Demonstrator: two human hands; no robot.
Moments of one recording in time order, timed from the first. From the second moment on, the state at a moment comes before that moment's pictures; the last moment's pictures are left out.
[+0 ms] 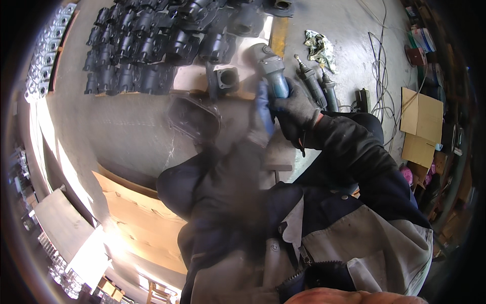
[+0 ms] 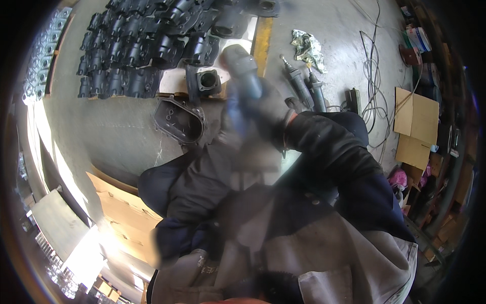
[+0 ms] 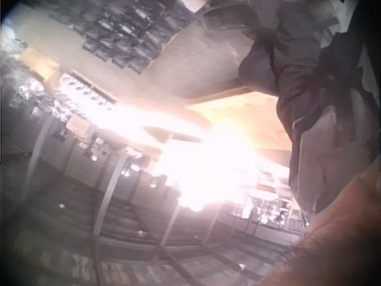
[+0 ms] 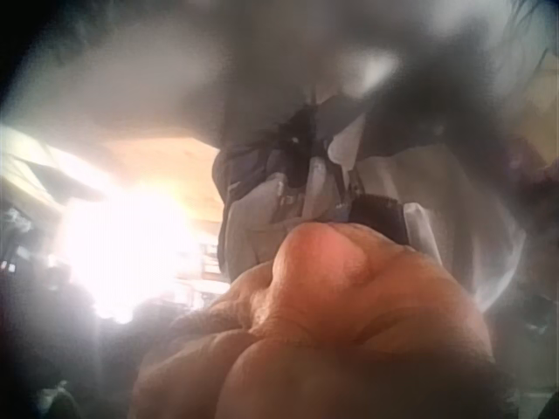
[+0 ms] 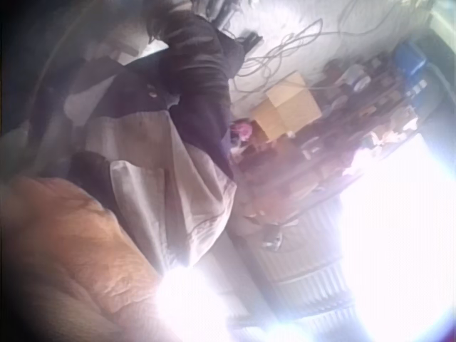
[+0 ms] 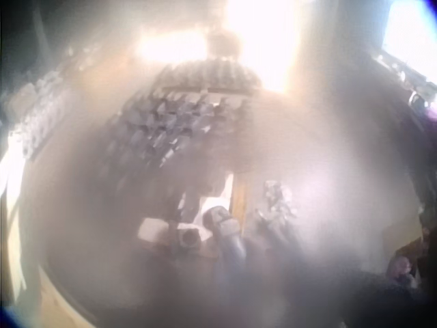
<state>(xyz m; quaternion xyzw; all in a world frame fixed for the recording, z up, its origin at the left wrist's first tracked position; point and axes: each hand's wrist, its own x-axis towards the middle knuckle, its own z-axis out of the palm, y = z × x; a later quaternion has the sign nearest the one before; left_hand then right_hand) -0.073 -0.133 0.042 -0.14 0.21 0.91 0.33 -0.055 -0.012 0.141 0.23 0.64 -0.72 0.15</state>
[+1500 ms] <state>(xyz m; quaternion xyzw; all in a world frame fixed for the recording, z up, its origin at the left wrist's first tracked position) -0.195 -0.315 -0.015 0.36 0.92 0.14 0.05 -0.063 0.064 0.233 0.23 0.57 -0.79 0.02</state>
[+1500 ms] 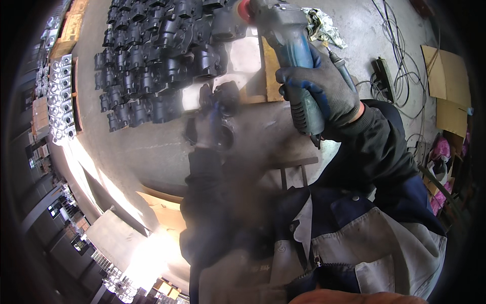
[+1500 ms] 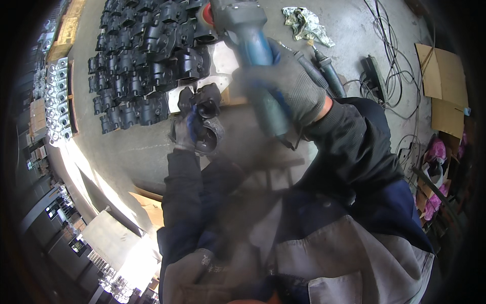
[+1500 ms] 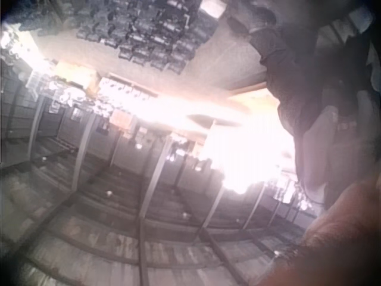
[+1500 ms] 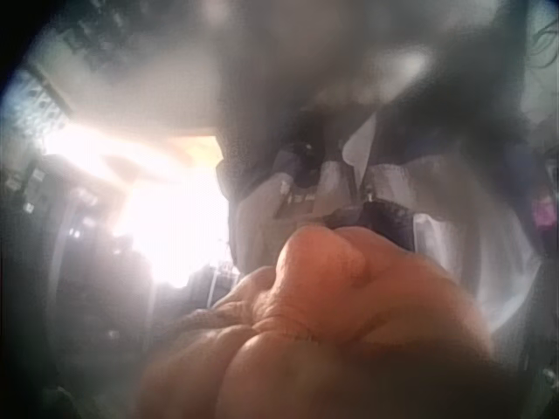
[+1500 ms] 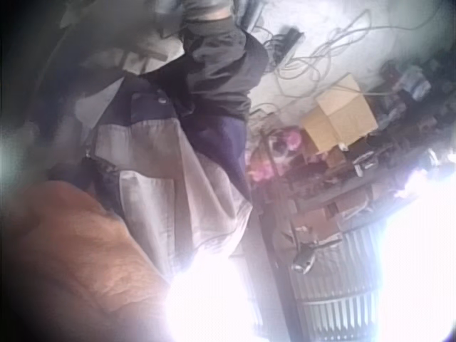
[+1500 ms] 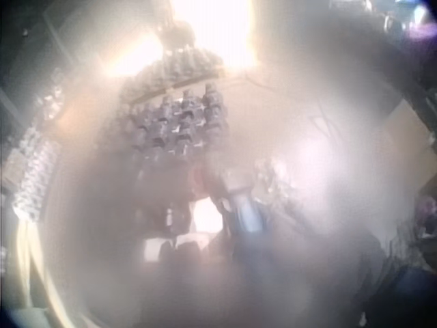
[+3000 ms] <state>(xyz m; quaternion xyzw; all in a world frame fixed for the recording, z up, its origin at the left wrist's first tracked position) -0.051 -0.392 0.168 0.03 0.62 0.77 -0.15 -0.075 0.048 0.229 0.20 0.58 -0.79 0.05</state>
